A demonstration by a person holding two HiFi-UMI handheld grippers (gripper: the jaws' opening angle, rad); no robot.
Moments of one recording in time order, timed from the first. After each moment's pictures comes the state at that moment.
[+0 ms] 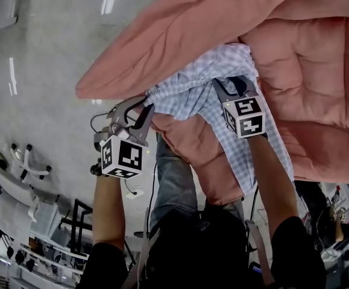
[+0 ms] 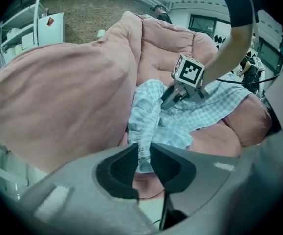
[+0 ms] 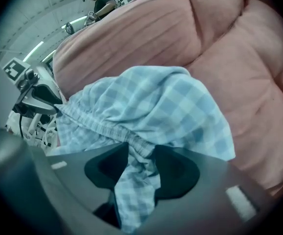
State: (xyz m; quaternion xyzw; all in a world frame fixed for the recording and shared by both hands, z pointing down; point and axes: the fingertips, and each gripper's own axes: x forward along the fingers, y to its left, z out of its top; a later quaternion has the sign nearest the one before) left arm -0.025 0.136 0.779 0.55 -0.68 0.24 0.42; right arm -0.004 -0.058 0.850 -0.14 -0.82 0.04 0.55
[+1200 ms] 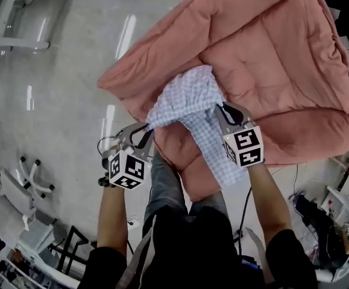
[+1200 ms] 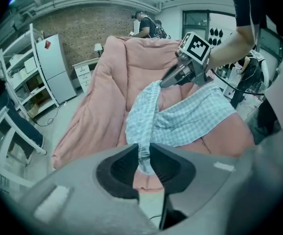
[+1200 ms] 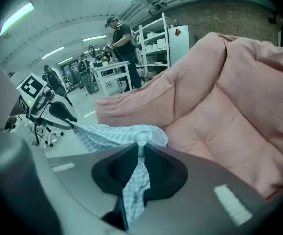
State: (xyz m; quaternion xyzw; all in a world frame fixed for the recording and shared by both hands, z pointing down) left arm 0.035 0.100 0.638 0.53 -0.71 0.29 0.37; right arm 0.031 -0.109 0.634 -0.17 -0.89 0.00 0.42
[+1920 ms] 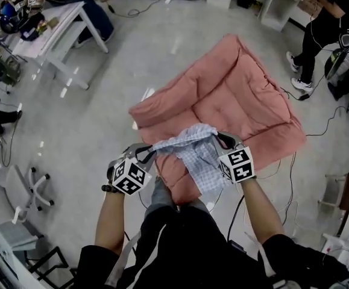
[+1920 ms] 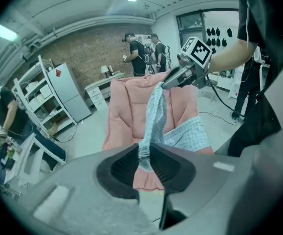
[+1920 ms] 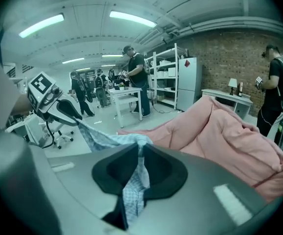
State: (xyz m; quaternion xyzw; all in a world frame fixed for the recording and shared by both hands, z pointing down) left arm 0.111 0.077 0.391 0.49 -0.76 0.31 0.30; right arm 0.106 -0.134 0.384 -0.21 -0.93 -0.03 0.31
